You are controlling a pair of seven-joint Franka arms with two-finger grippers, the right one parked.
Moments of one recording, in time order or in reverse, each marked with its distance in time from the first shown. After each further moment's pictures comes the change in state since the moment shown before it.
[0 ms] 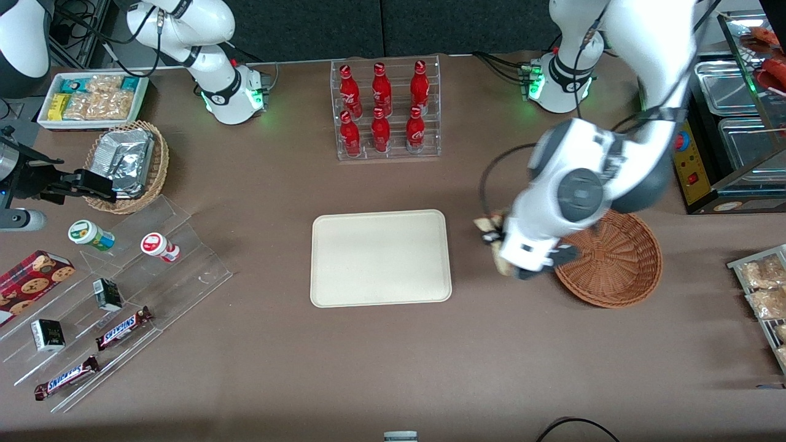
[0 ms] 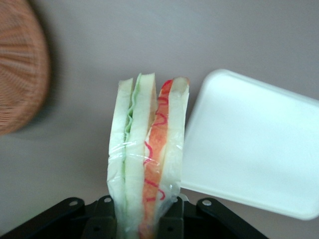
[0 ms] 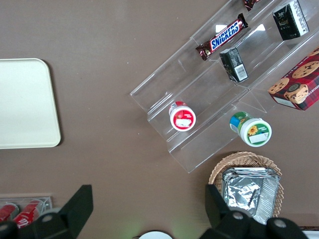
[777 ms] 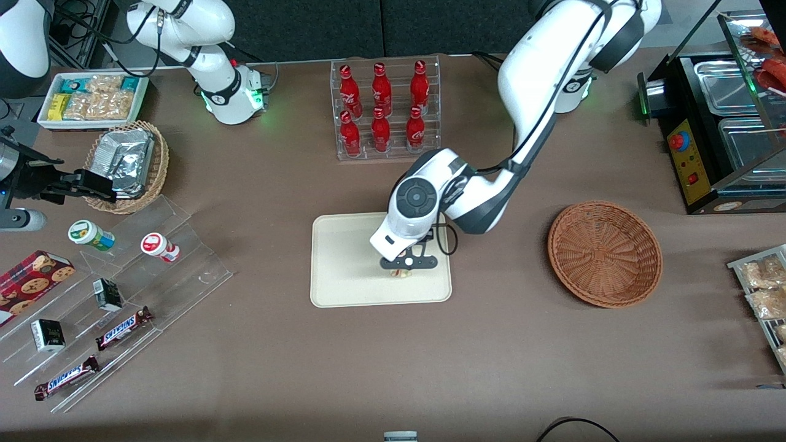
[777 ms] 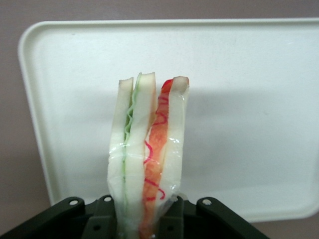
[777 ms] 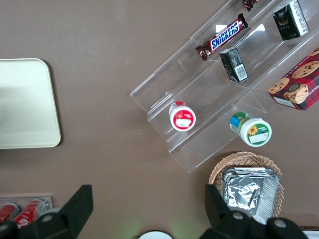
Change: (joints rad) arm -0.273 0.375 0.001 0.194 0.133 0.279 0.045
